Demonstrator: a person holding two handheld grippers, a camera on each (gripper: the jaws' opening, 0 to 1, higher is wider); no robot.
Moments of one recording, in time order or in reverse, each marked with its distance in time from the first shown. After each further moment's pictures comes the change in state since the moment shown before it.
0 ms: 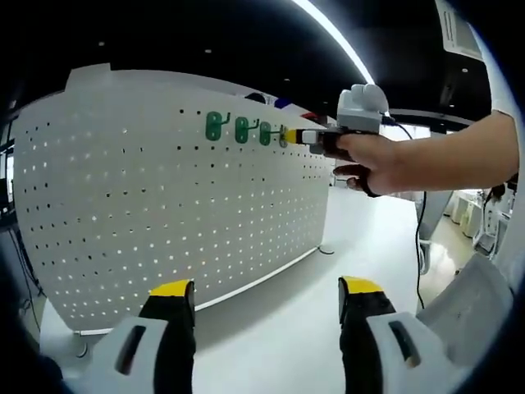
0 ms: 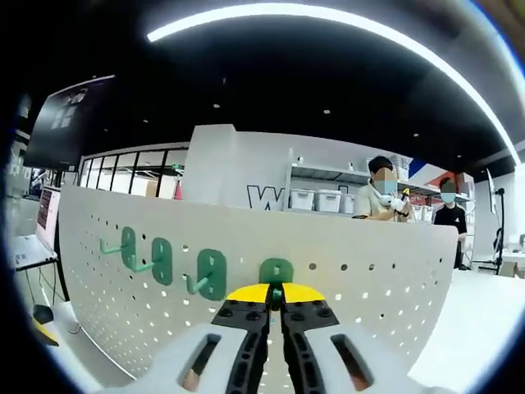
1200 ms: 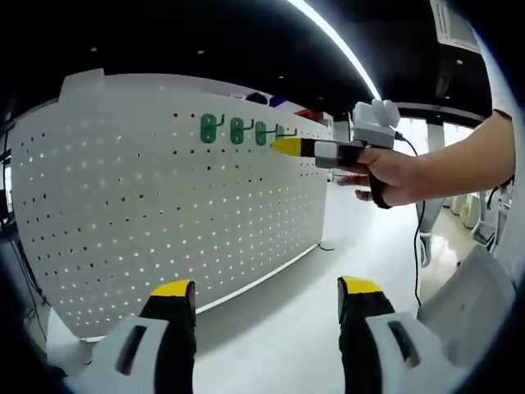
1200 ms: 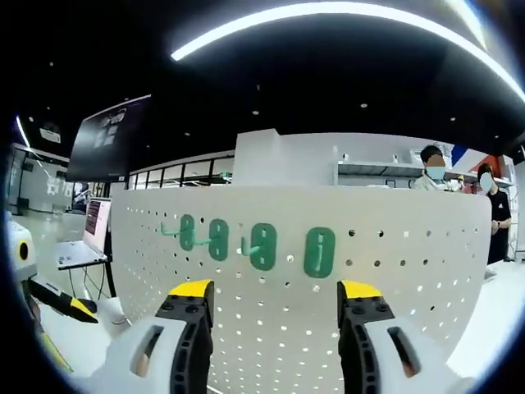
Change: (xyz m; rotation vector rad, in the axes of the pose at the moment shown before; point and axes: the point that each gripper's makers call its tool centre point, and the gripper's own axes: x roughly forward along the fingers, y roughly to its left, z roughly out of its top) left arm -0.002 -0.001 0.001 0.040 0.013 -0.005; right arm -0.028 0.035 -0.019 0.077 -0.025 0.288
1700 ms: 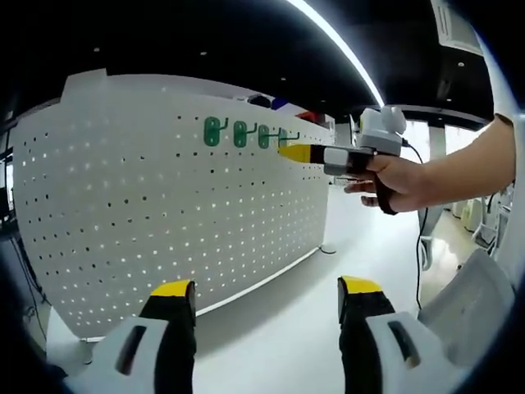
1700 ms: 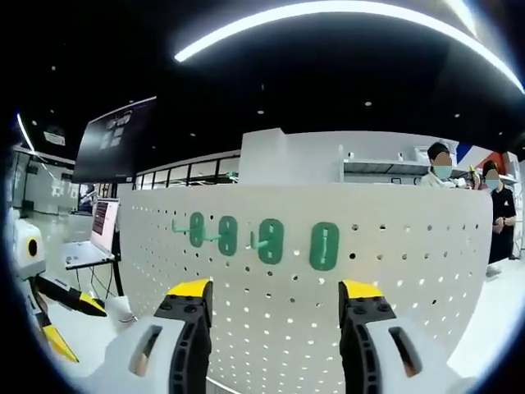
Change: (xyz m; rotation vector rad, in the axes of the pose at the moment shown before) left arm -0.003 0.004 0.005 -0.011 -0.017 0.010; right arm -0.013 0.006 -0.003 0.006 0.007 0.040
